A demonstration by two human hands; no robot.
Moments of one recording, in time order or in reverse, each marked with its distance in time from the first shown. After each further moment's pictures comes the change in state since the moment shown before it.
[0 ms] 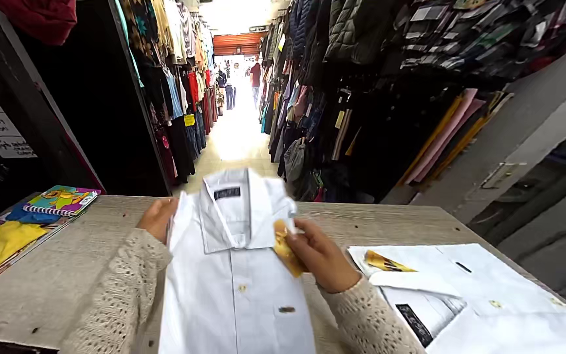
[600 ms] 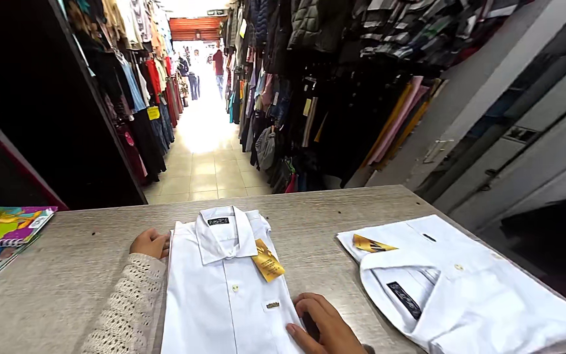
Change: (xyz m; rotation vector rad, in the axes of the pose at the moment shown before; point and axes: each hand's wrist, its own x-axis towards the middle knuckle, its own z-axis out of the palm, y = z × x) left_hand 0.047 -0.055 0.011 0.392 0.033 -0.368; right_hand -0.105 0.042 0.036 -0.599 0.149 -0.140
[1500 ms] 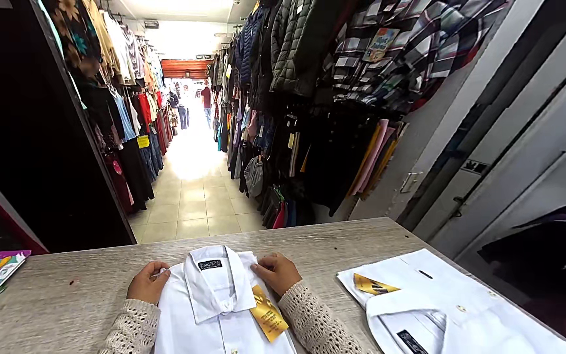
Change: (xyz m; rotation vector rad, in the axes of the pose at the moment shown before) left_hand -0.010 0.026 0.007 -0.046 -0.042 0.224; right_hand 0.193 0.006 0.017 0.100 -0.189 0.307
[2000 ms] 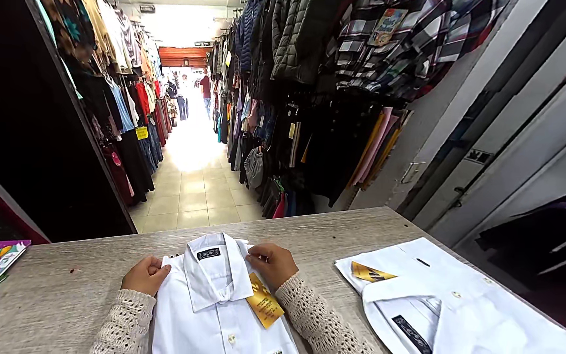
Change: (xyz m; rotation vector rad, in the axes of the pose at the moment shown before) left_hand -0.013 0.010 -0.013 0.356 -0.081 -0.089; right_hand -0.013 -0.003 0.013 -0.021 0.133 -0.268
